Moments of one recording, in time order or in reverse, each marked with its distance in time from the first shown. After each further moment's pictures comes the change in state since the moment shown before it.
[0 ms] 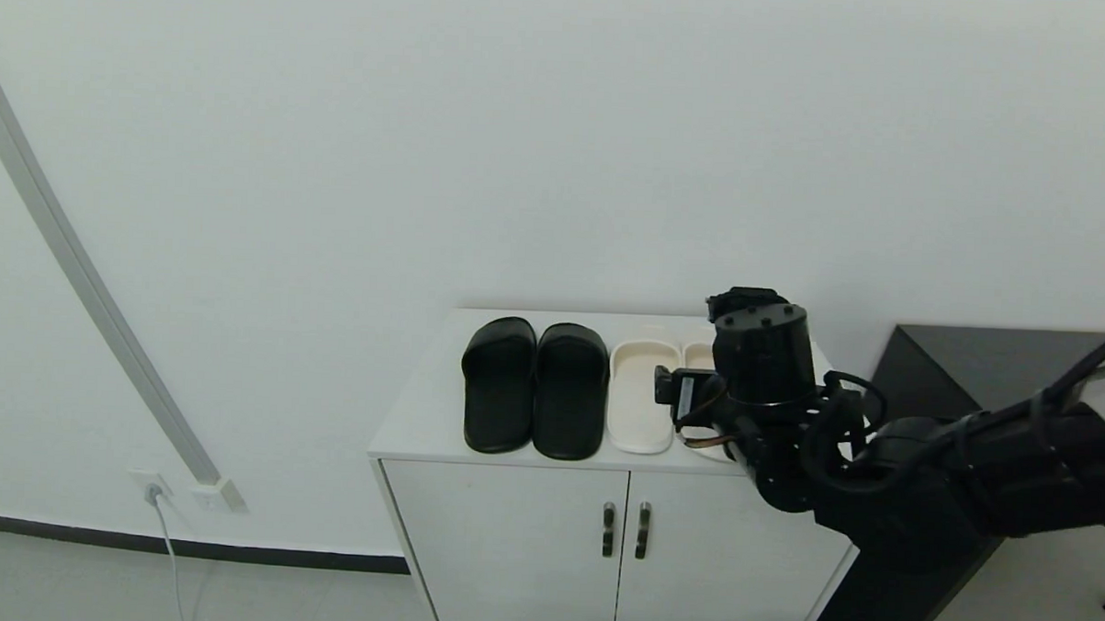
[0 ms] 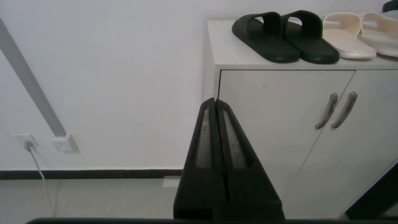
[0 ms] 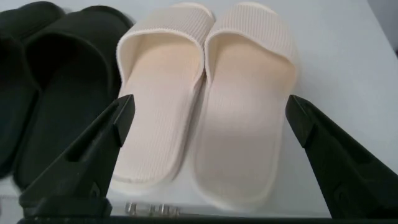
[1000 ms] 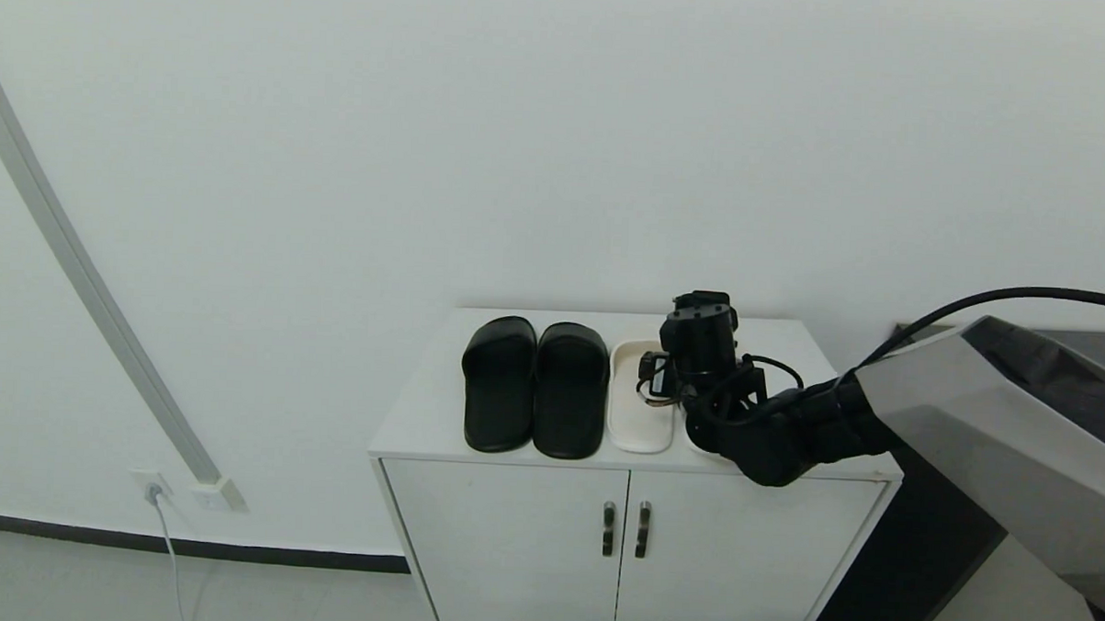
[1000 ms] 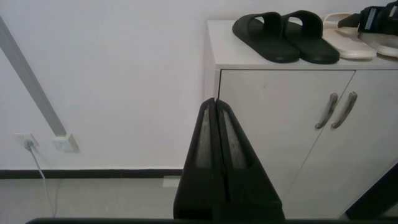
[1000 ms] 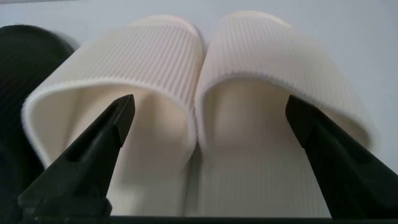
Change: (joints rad) left arm 0.000 0.000 0.000 0.000 0.001 -0.001; right arm -0.114 0.339 -0.390 0.035 -0.006 -0.035
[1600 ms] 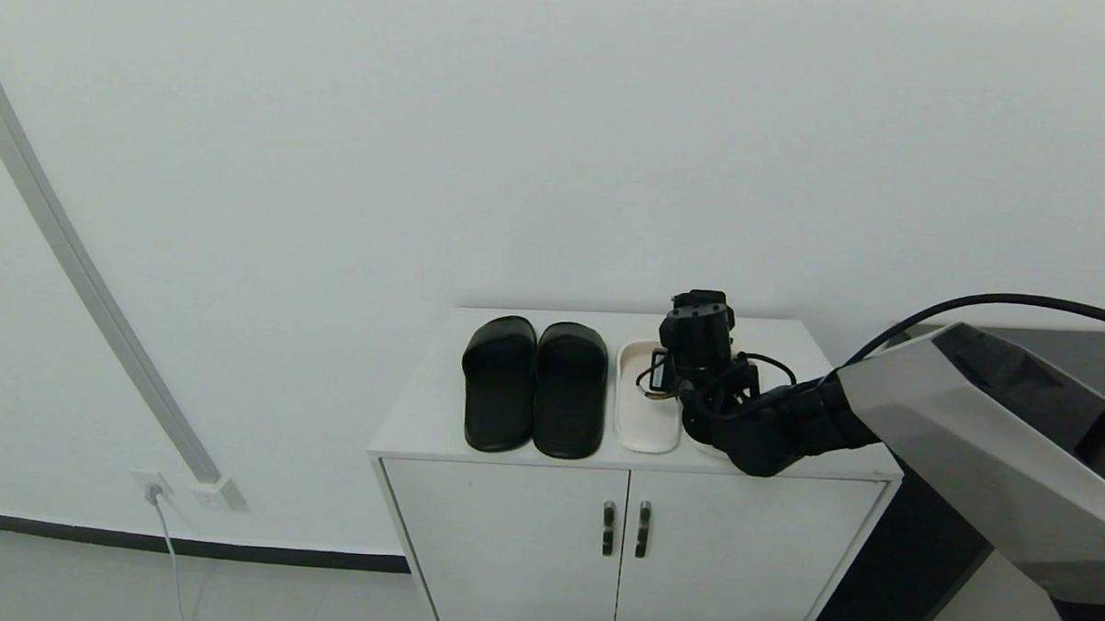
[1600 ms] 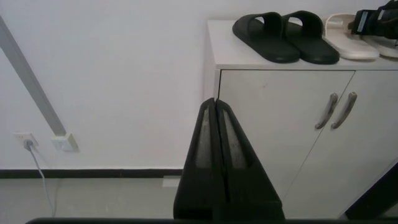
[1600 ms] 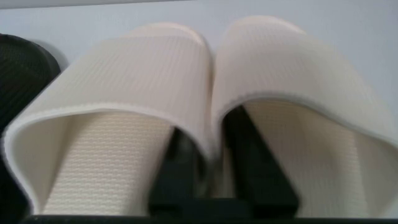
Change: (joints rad) left arm 0.000 0.000 0.000 0.000 0.001 -0.003; right arm -0.026 0.060 -0.079 -0.001 0.004 -0.023
